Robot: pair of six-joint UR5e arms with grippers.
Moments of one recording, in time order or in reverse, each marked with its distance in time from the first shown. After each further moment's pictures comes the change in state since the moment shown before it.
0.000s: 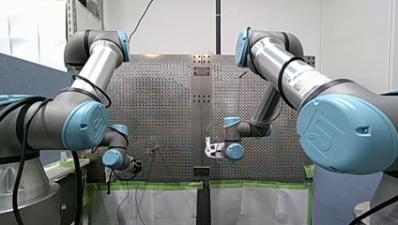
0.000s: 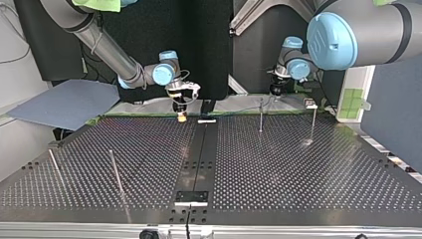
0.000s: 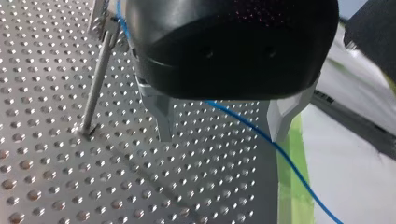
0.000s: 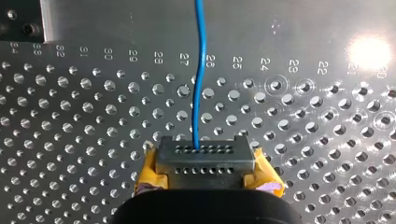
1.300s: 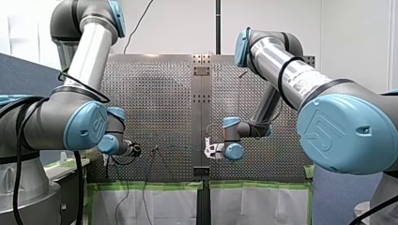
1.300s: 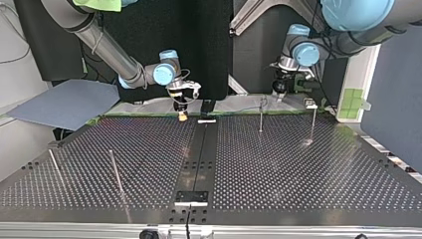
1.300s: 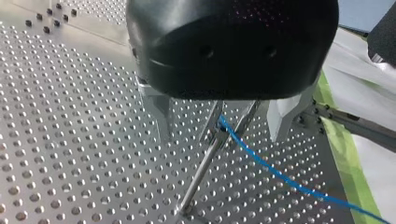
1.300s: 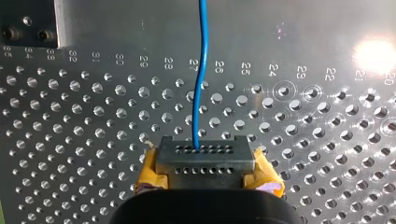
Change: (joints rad) left arm 0.000 0.259 -0.196 0.069 0.021 0.022; right arm 0.004 0.001 0.000 0.015 -0.003 0.001
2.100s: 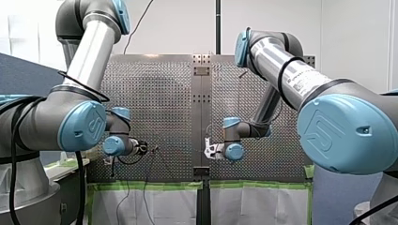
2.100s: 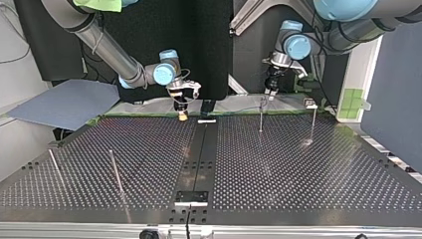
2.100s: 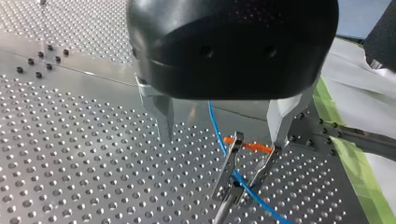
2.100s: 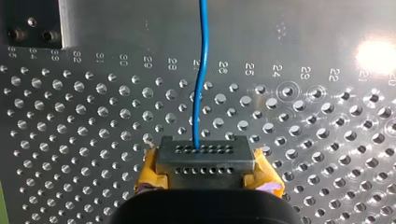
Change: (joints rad) left arm -0.087 0.008 -0.027 0.093 -0.043 0.029; right arm 0.000 0.002 0.000 0.002 -0.001 0.002
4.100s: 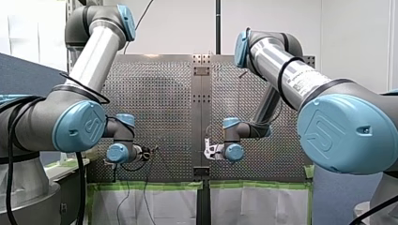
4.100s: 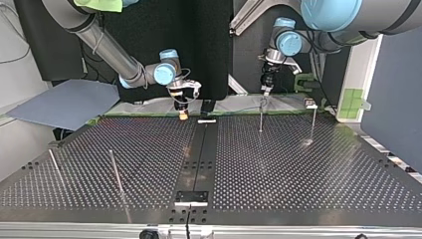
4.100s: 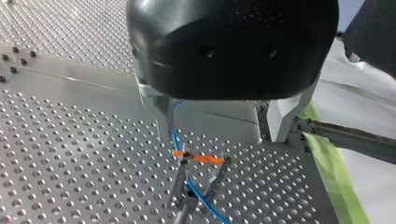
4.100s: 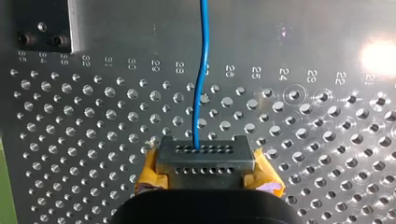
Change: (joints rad) left arm -0.055 -0.076 0.001 0.058 -0.083 0.038; right arm 0.002 0.003 0.000 0.009 -0.004 0.005
